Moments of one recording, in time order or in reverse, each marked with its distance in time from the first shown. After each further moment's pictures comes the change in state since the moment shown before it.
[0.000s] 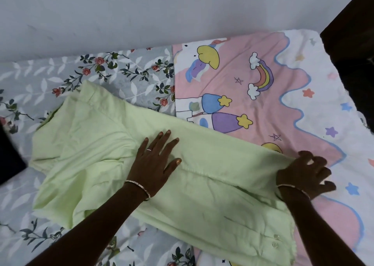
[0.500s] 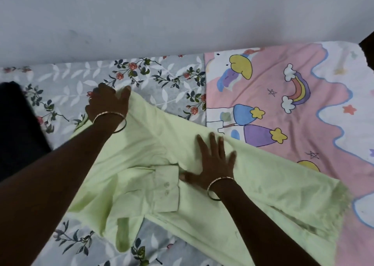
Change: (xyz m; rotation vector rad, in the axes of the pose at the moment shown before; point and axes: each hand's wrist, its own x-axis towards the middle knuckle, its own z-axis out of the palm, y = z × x) left_hand 0.096 -0.175 -0.109 -0.116 0.221 -0.944; right_hand -0.140 -0.191 0.026 -0.028 -0.656 -0.895
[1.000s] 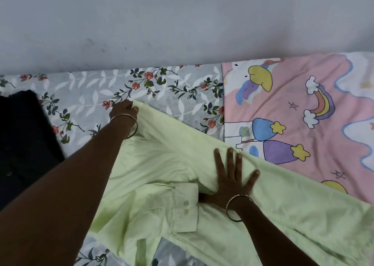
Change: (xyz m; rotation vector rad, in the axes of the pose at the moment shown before) left_hand 0.055 -0.018 0.029 -0.154 -0.206 -0.084; right_hand 0.014 0.000 0.017 -0.020 -0.143 0.122
